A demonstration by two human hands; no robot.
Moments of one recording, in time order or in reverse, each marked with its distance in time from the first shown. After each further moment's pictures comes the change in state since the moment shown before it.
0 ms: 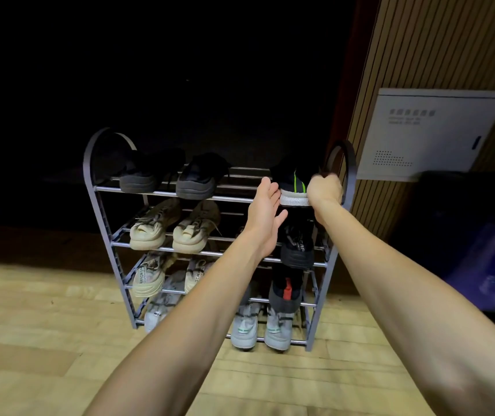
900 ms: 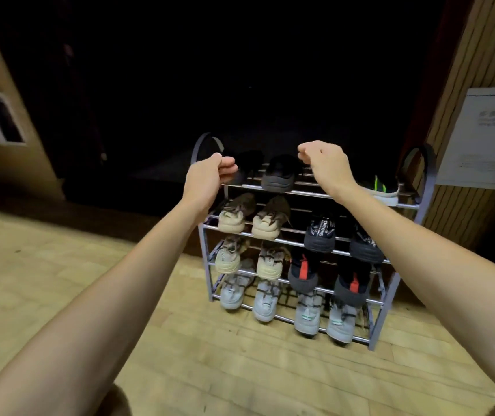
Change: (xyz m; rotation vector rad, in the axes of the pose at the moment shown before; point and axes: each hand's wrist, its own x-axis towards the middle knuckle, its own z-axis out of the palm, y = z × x) left_hand -0.107 0.152 -0.160 0.570 0.428 0.375; right_hand -0.119 -0.078 0.037 0.070 -0.525 -0.558
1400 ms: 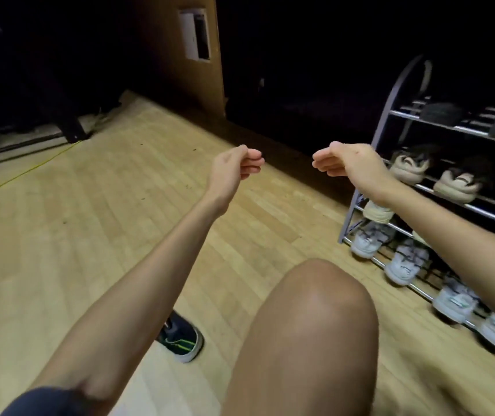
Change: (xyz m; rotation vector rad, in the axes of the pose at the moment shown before) left_hand -0.159 -0.057 -0.282 0.102 0.371 -0.100; right_hand -0.158 -0.093 0.235 0.300 -0.781 -0.065
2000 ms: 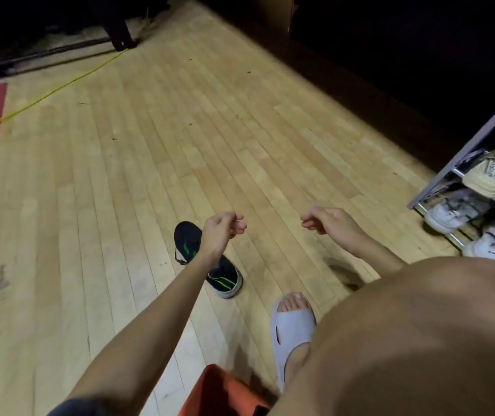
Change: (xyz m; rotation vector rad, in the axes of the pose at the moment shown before) left_hand -0.118 -0.227 -0.133 0.021 0.307 -0.518; right_hand -0.036 0.156 0.205 0.026 -0.367 0.439
